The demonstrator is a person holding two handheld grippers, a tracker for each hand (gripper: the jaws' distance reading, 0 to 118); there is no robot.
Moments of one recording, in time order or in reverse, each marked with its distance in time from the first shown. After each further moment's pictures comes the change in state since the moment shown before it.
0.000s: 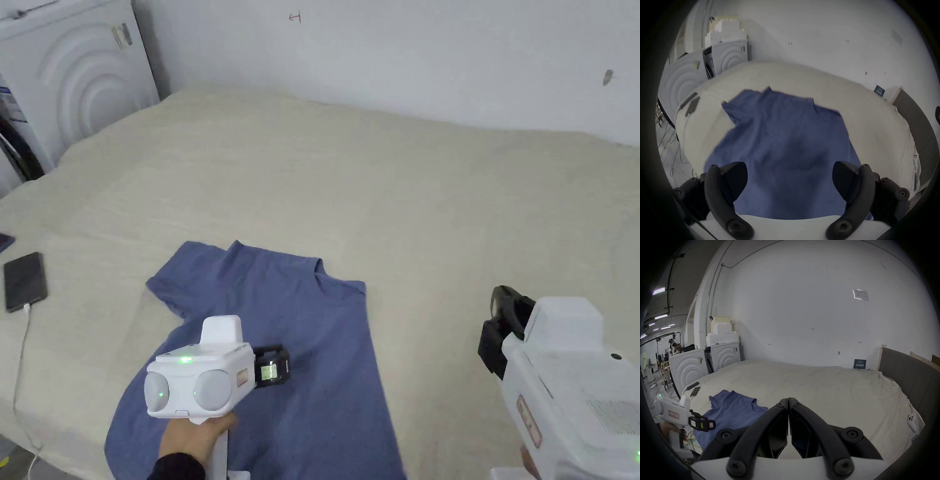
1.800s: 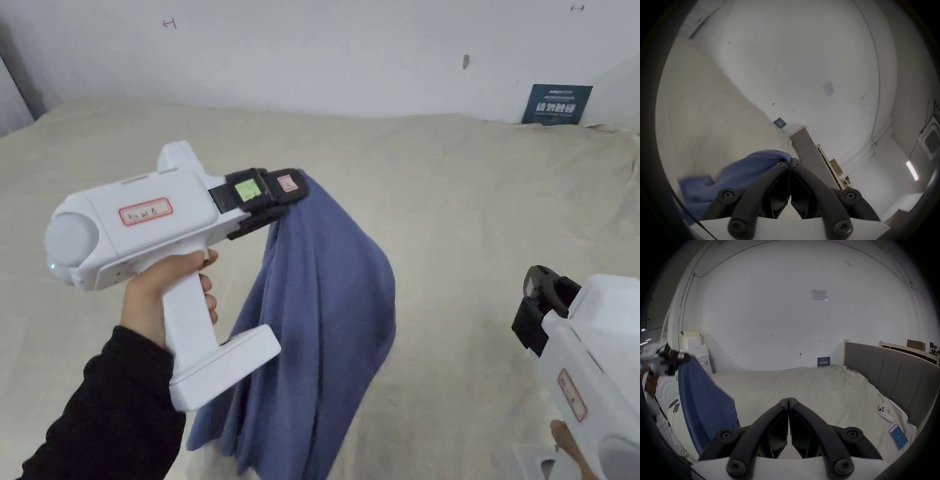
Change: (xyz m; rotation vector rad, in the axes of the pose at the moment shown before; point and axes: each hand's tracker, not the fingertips) left arm 0.119 0.155 0.148 0.202 -1.006 0.205; right arm 0.136 -0.011 0.070 0.056 -0.262 -0.136
